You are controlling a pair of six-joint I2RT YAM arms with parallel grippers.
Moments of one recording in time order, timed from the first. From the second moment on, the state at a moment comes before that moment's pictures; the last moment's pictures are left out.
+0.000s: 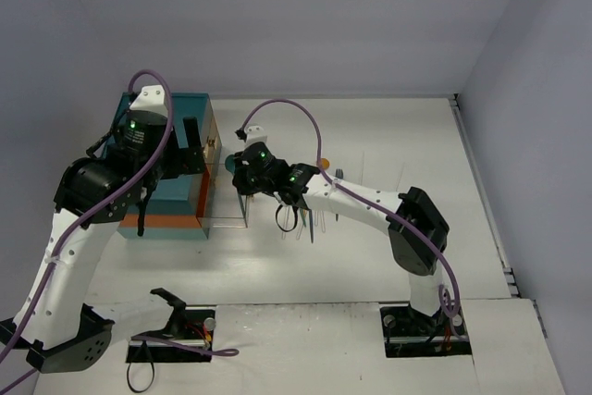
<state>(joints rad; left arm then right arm) -0.49 1.13 1.72 -1.24 -0.43 -0.39 0.99 1.90 1.51 -0.18 0.16 0.54</state>
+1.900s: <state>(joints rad) -0.49 1.14 1.67 -1.23 -0.40 -0.41 0.82 1.84 1.11 -0.35 0.36 0.71</state>
